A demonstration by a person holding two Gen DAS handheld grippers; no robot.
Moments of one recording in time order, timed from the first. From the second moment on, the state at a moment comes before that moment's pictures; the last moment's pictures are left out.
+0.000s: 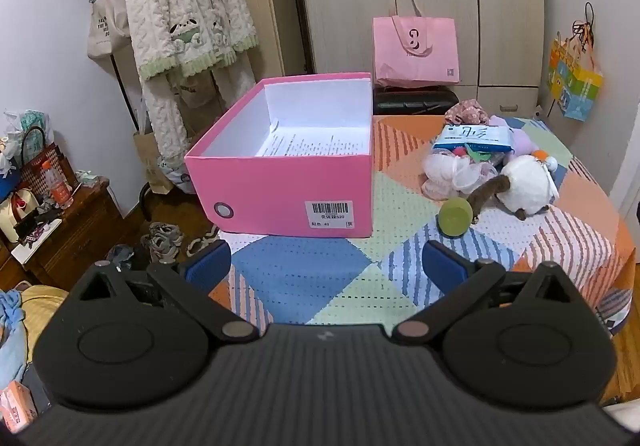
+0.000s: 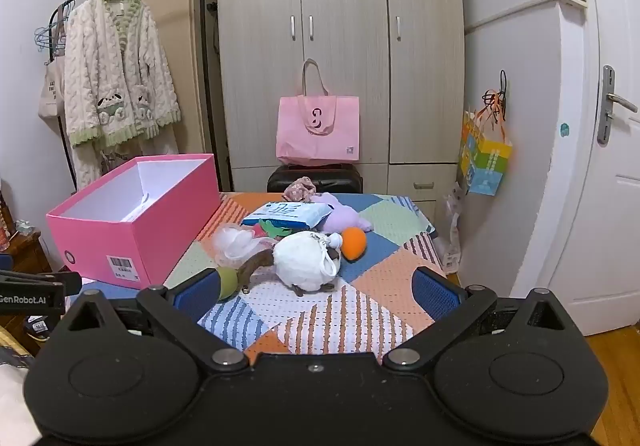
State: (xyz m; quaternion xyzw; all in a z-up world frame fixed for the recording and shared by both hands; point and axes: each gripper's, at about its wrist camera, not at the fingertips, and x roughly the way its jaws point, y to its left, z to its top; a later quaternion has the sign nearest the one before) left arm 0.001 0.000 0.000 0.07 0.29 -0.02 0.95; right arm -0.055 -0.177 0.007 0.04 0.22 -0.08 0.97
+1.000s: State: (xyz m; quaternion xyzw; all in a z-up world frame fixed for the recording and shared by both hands) left arm -0.002 -0.003 -0.007 0.06 0.29 -0.07 0.95; right arm -0.059 -0.172 0.001 0.02 0.23 -0.08 0.97
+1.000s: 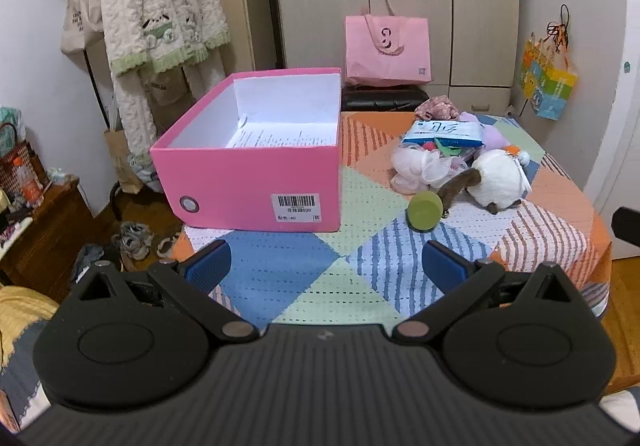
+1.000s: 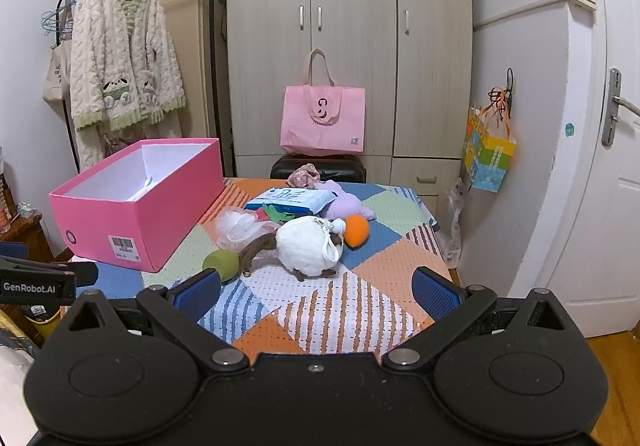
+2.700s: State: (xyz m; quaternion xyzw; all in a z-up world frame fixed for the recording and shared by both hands) left arm -0.013 0.015 -0.005 0.05 0.27 -0.02 0.96; right arm -0.067 -0.181 -0.004 0.02 0.22 -0.10 0.97
